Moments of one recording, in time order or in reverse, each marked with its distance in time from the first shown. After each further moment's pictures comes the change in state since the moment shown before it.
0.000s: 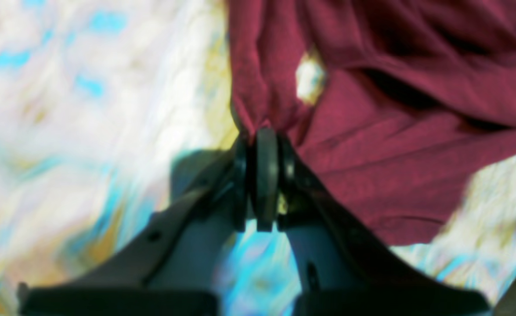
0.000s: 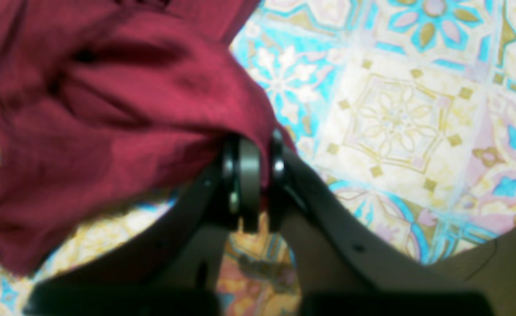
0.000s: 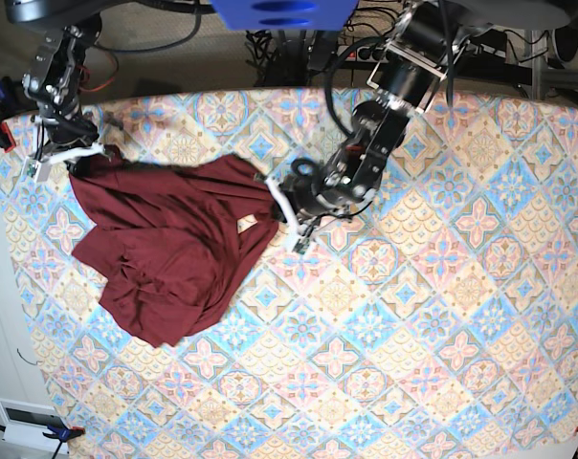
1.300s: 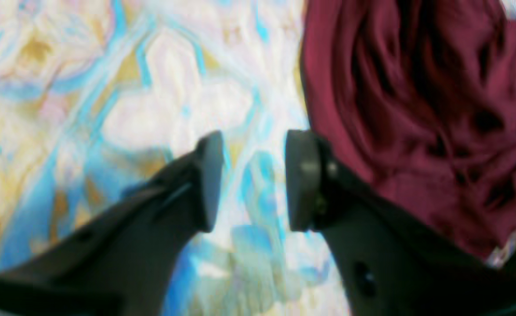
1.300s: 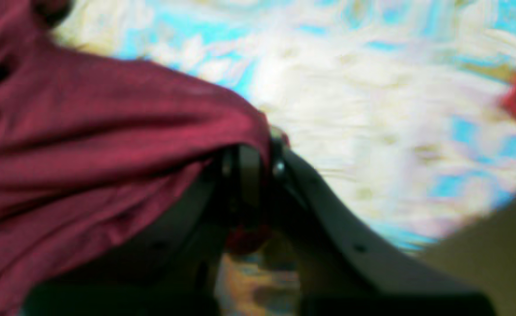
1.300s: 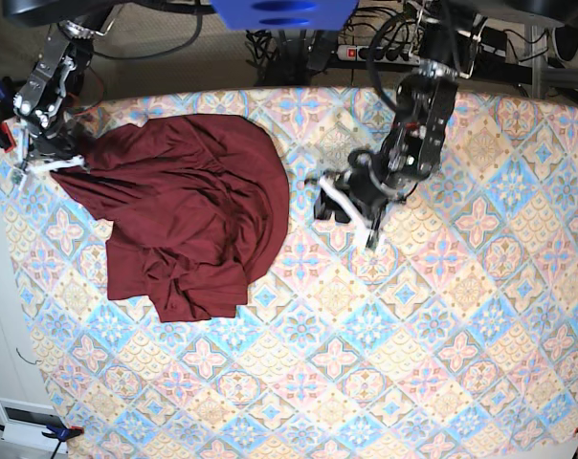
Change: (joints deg) left arm 7.5 -6.3 -11.5 10.6 -9.7 1.2 0.7; right arm 10.1 -0.3 7.0 -11.2 -11.2 0.0 -5.3
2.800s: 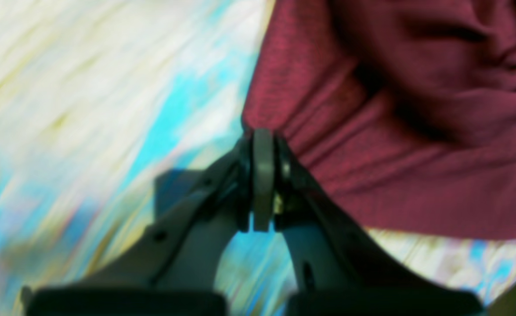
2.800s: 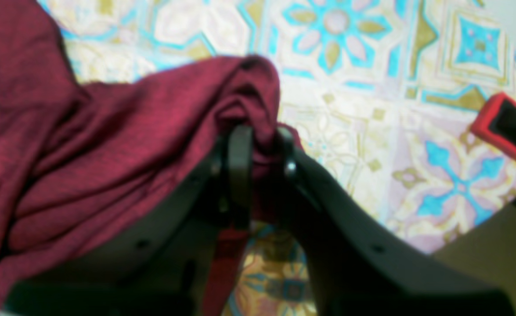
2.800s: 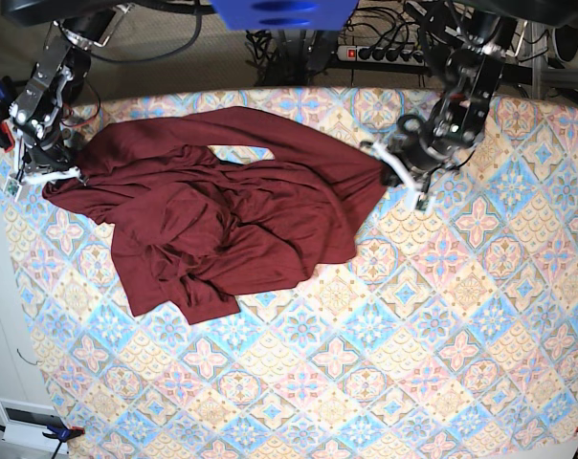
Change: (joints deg) left arm 13.3 -15.3 -3.0 7.5 -0.3 0.2 -4.5; right arm 3.5 -0.2 0.0 1.0 -0.2 0.0 -3.0
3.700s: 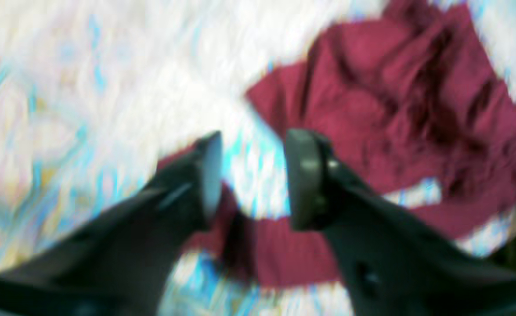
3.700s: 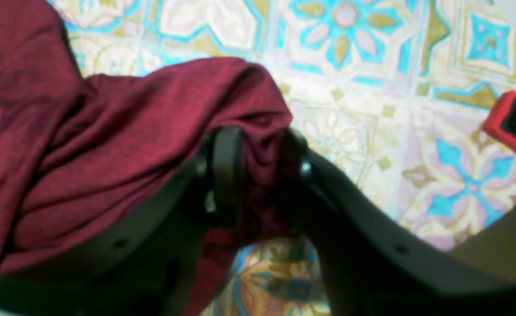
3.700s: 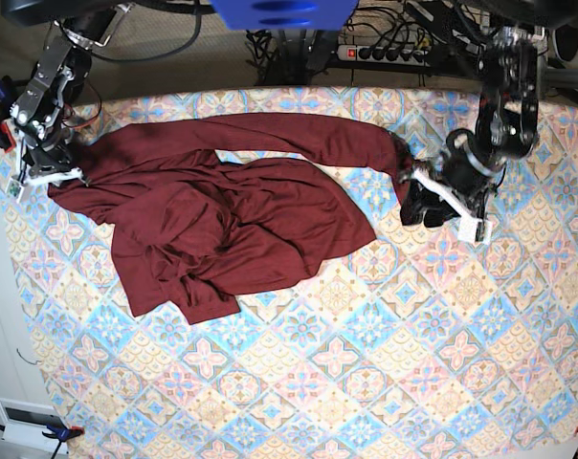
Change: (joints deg) left arm 0.0 0.1 -16.7 12.5 -14.3 -0.6 7.7; right arm -0.2 0.0 -0.3 0.0 0.2 0.0 0.0
